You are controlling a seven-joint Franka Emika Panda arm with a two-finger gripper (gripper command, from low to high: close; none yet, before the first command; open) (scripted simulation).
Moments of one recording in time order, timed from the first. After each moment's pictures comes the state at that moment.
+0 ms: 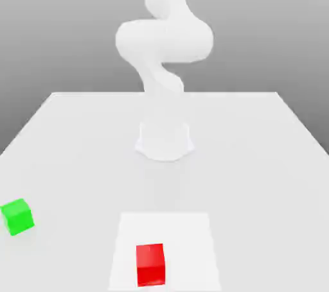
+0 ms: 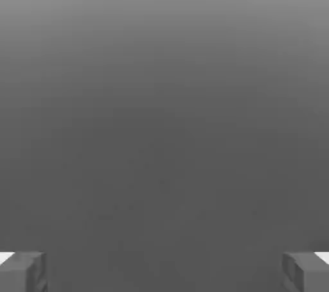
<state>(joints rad) 0.01 -0.71 -0.01 -2.32 0.01 2.34 0.78</state>
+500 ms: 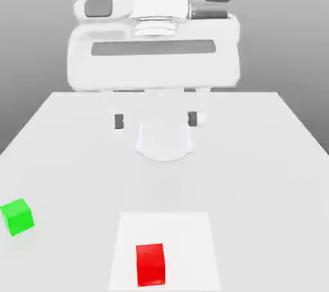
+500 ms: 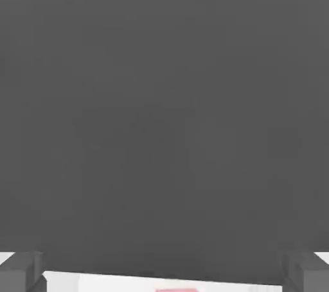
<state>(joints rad) 0.04 -0.16 -0.07 -2.44 0.05 2.56 0.65</state>
